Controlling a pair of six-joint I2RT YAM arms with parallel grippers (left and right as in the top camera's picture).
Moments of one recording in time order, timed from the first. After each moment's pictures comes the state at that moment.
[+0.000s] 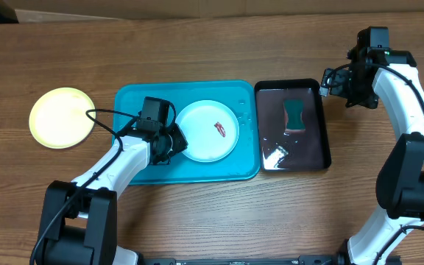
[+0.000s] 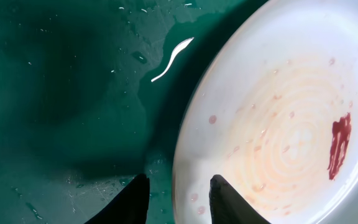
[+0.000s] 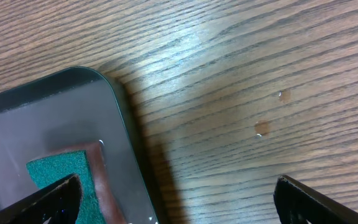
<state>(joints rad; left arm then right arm) -0.22 1.65 0.87 -0.42 0.14 -0.70 -0.08 1.96 1.58 -0.92 -0.04 0.20</state>
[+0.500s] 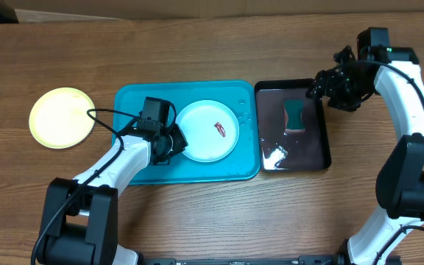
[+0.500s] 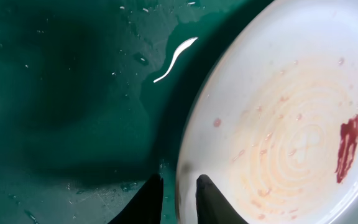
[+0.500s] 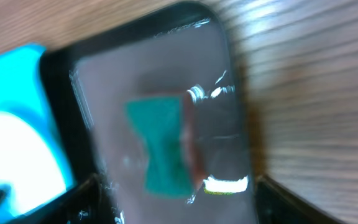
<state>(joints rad) -0.22 1.67 0.87 -0.41 0.14 -0.70 -0.08 1.96 1.63 -1.07 -0.40 0.15</state>
